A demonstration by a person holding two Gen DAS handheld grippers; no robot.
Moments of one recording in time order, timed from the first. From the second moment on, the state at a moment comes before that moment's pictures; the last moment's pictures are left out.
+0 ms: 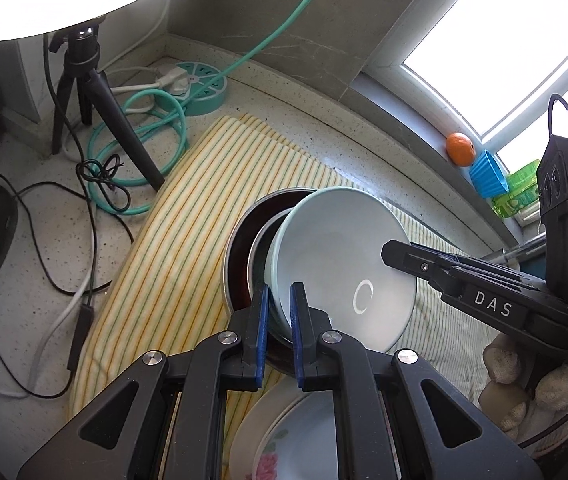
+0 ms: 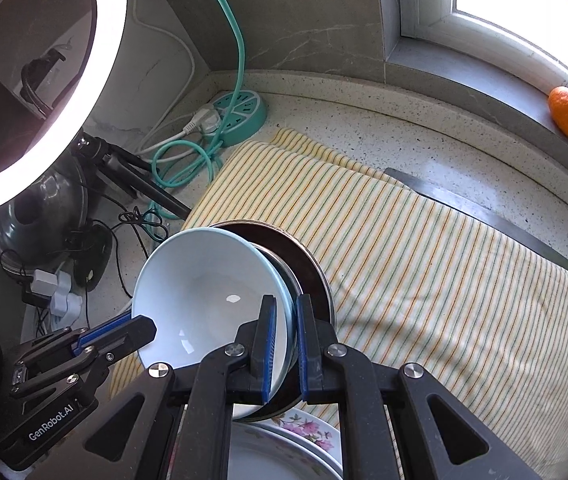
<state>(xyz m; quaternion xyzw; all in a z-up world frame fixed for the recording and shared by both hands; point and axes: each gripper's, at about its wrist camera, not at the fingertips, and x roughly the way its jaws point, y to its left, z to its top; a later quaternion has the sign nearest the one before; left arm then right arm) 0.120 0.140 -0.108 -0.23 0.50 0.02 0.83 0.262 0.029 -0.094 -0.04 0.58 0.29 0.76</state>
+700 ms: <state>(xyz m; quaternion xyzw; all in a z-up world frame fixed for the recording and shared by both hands) 0.121 0.140 -0.113 -0.23 0.51 0.03 0.83 0.263 0.037 -0.107 -0.05 0.59 0.29 0.75</state>
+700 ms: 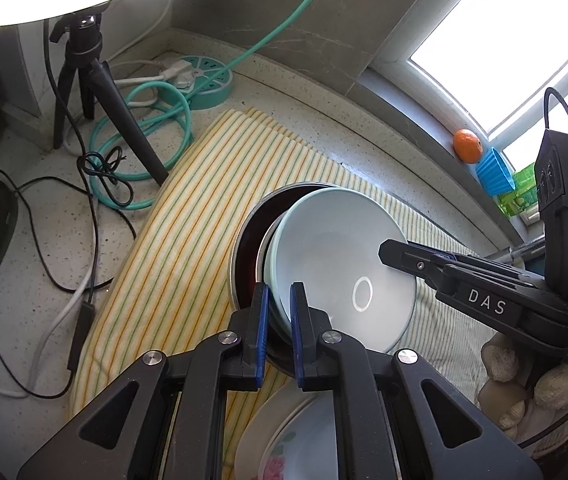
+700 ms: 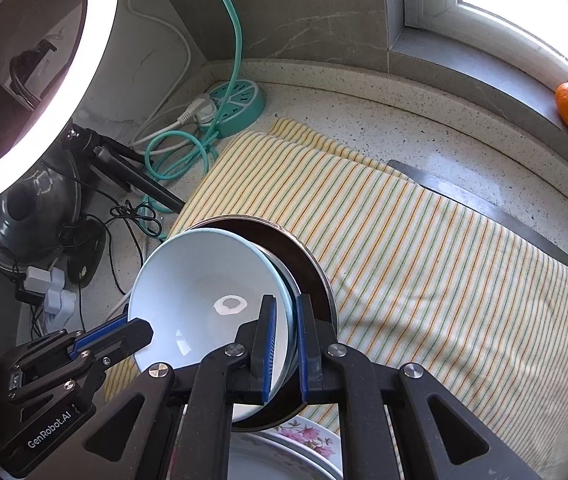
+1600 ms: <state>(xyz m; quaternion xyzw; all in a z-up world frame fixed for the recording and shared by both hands) 0.117 0.141 -0.103 -0.20 0.50 0.05 0.84 0.262 0.030 -0.097 -0.04 0.58 0.30 0.76</state>
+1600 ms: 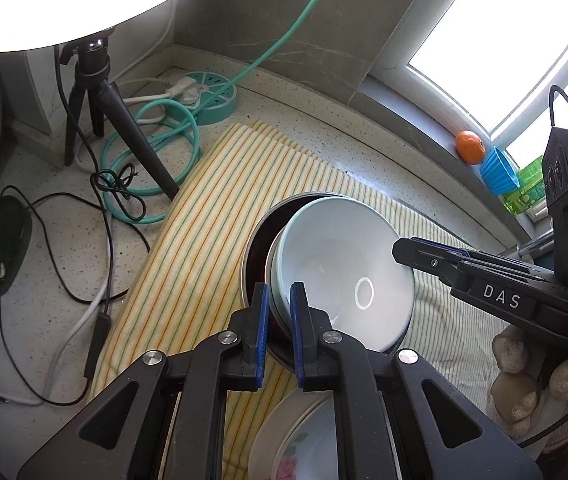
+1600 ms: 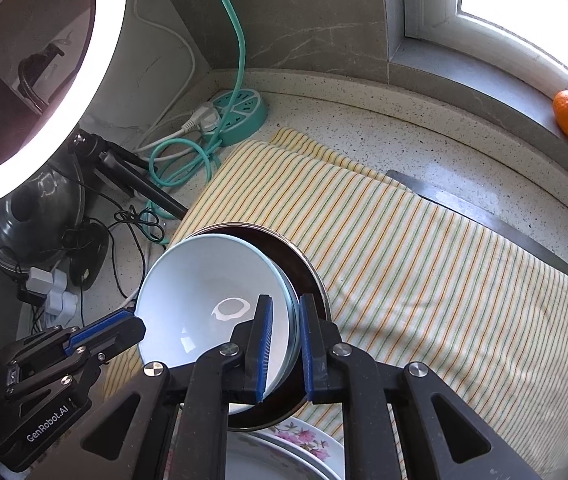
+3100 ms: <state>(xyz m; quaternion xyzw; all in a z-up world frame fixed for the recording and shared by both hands) 0.088 0.162 -0.113 -0.24 0.49 0.06 0.84 0.241 -0.044 -0.090 0.00 0.55 0.27 0.79</state>
